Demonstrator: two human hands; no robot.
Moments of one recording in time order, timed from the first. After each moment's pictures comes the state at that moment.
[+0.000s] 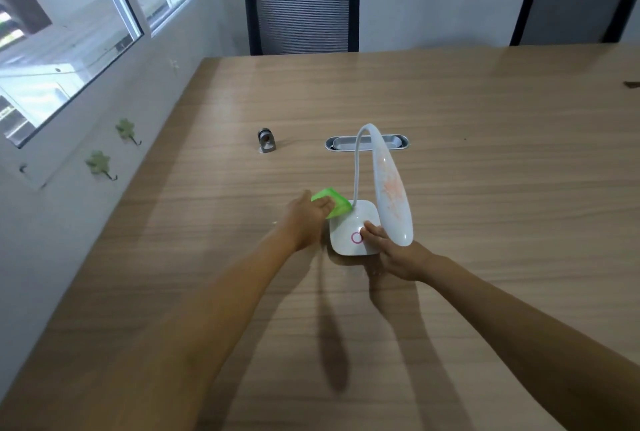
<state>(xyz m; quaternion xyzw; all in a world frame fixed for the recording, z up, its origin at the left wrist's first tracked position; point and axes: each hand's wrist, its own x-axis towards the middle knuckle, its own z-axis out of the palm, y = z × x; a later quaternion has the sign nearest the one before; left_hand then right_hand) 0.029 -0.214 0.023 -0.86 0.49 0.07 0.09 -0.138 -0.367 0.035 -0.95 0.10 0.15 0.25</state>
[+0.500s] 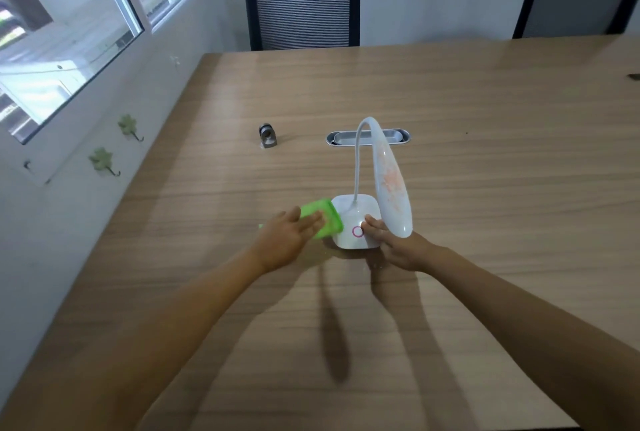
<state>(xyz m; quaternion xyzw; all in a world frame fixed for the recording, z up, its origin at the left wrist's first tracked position) 0.020 -0.152 0.010 -0.76 0.63 -0.12 0.04 -0.136 -0.372 0.029 -0.95 0.11 0.15 0.24</state>
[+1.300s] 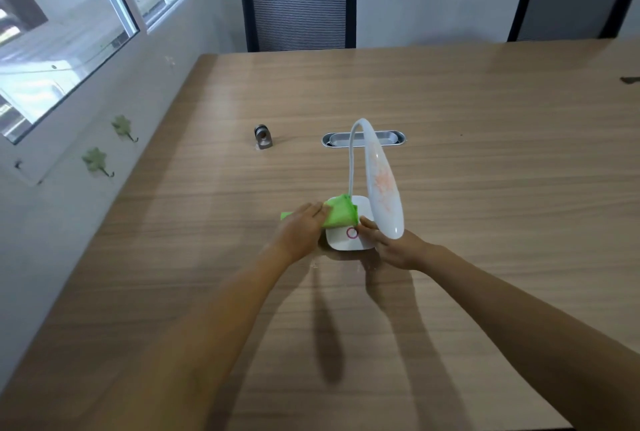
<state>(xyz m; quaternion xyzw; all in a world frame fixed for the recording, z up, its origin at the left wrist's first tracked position) 0.006 -0.202 0.011 -0.84 0.54 -0.01 -0.04 -0.129 -0.380 0.022 -0.95 0.09 0.16 0.26</state>
